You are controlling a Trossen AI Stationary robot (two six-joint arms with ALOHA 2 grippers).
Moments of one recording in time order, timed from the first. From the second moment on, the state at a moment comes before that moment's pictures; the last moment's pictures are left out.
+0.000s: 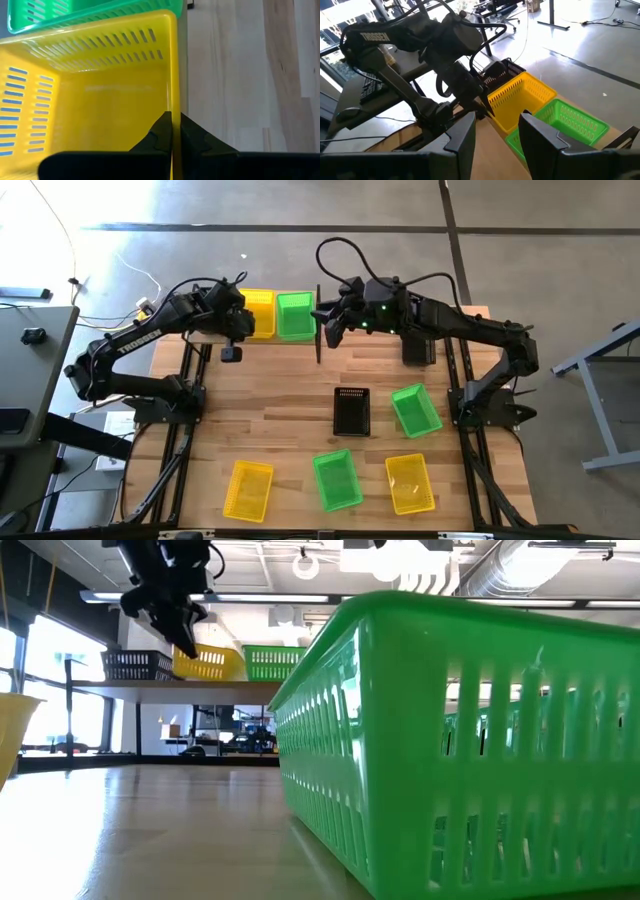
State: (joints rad) left arm 0.80 1.15 1.06 -0.96 0.08 0.72; right arm -0.15 1.59 1.74 -0.43 0.19 0.36
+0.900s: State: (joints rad) left arm 0.77 1.15 1.18 -1.07 0.04 0.66; right arm -0.15 1.59 1.74 -0.47 0.18 0.36
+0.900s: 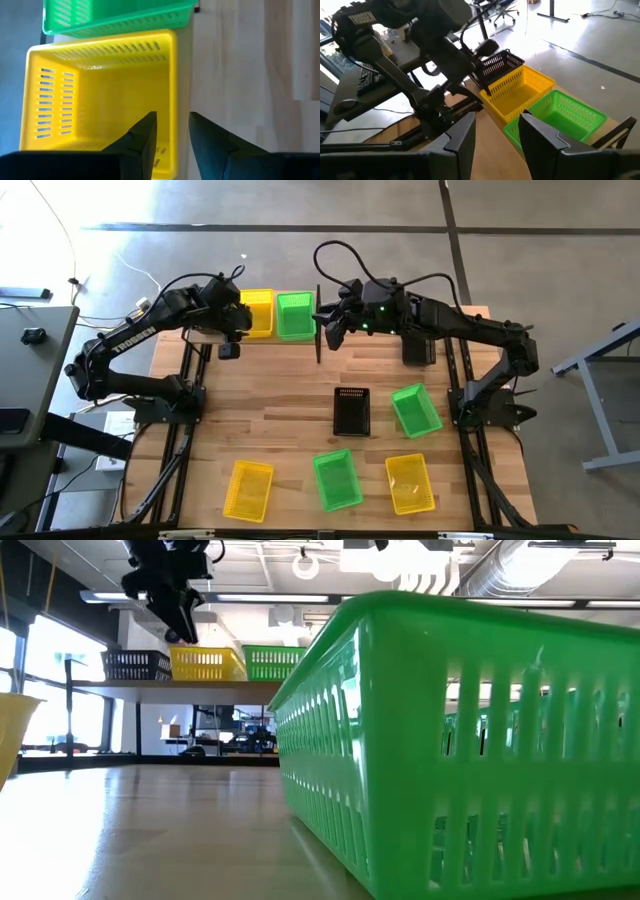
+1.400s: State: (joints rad) left arm 0.62 1.15 1.27 -1.10 0.09 0.55; right arm -0.07 1.59 1.74 -0.89 0.20 0.83
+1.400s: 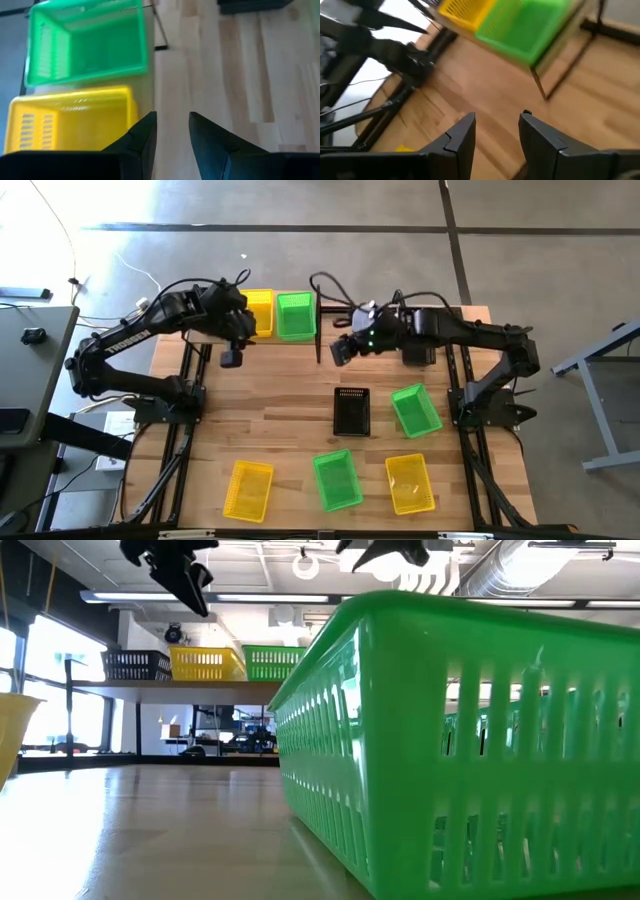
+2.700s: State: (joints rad) left arm 0.35 1.15 1.27 -0.94 0.09 0.43; right arm 0.12 1.59 1.04 -0.74 0.18 1.55
